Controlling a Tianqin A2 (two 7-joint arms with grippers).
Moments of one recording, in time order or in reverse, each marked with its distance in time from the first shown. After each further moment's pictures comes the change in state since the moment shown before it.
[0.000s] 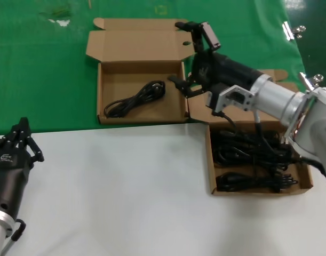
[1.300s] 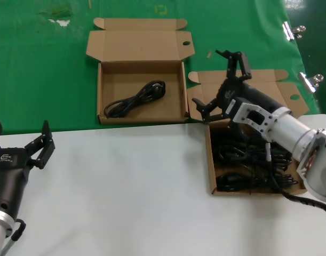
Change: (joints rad) left arm 0.000 0.000 0.000 0.000 0.000 0.000 0.000; right arm -0.346 0.046 -0.013 0.465 -0.019 0.265 0.557
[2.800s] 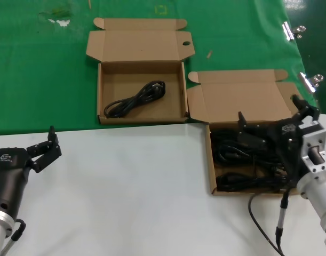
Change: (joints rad) left arm 0.000 0.000 0.000 0.000 0.000 0.000 0.000; right arm -0.590 0.063 -0.018 0.729 -0.046 0.564 1.014
